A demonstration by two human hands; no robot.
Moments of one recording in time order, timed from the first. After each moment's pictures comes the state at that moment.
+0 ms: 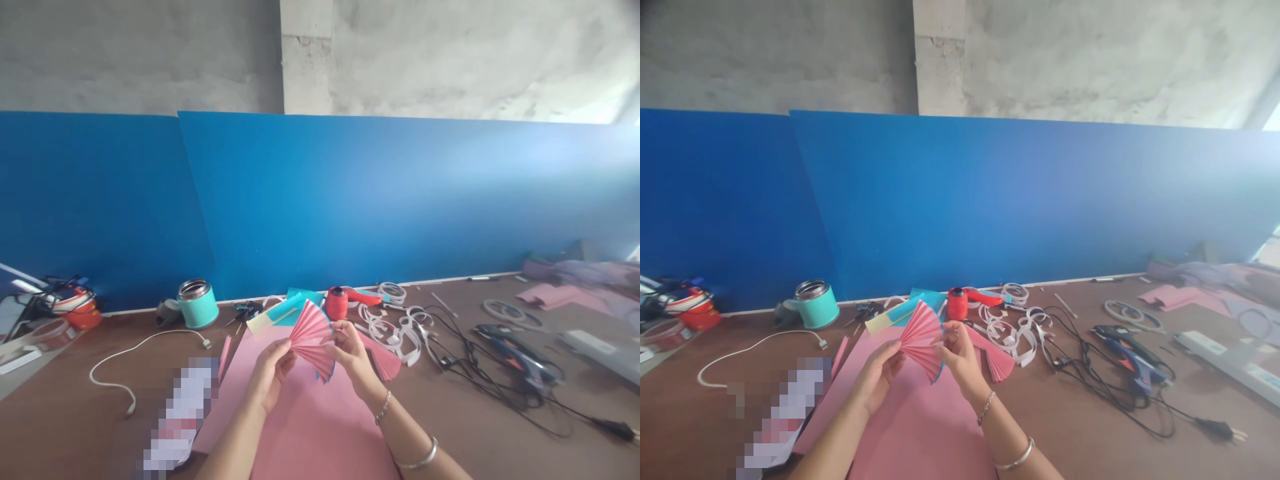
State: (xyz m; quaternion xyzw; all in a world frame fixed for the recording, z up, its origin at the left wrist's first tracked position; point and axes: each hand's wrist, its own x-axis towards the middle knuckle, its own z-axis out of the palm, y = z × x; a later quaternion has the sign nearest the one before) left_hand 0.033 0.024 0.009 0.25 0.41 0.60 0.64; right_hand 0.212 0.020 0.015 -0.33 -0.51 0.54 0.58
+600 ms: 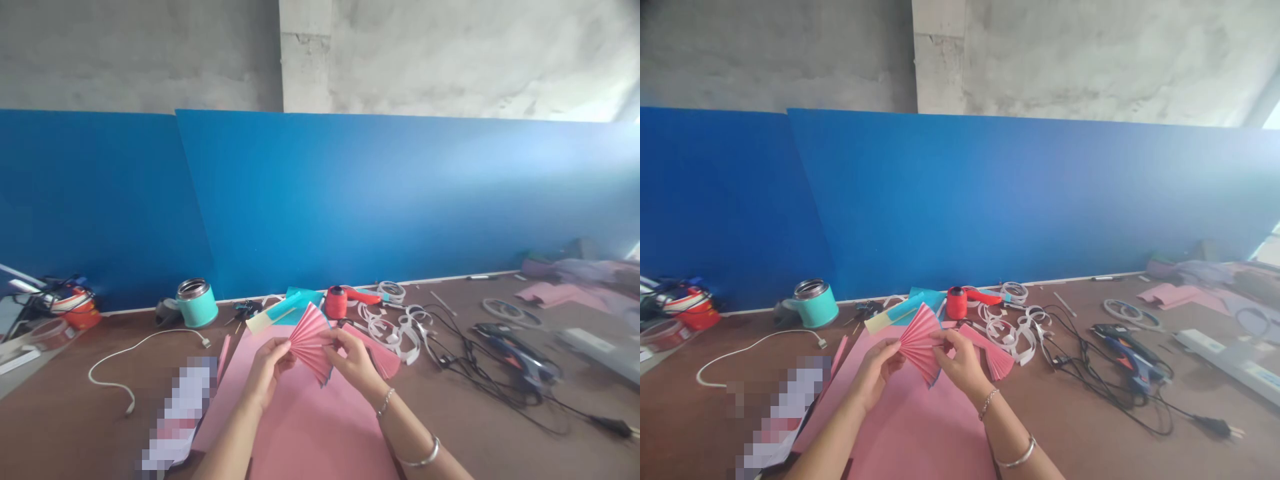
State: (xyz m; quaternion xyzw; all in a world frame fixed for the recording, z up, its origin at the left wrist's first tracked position) left_hand 0.026 0.025 0.007 0.35 0.41 0.55 0.64; right_hand 0.222 0.030 0.007 -0.44 -0.68 0.28 0.51
